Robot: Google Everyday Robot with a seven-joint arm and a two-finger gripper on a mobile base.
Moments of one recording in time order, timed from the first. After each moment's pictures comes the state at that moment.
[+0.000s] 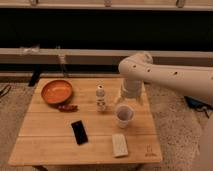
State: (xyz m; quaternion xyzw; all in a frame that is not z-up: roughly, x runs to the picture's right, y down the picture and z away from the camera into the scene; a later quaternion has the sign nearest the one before) arm 0.119 0.073 0.727 -0.22 0.24 0.68 0.66
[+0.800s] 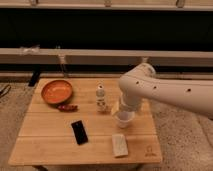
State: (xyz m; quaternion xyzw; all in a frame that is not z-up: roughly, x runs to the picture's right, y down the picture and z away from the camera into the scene) arm 0.103 0.132 0.676 -0.23 0.19 0.67 0.68
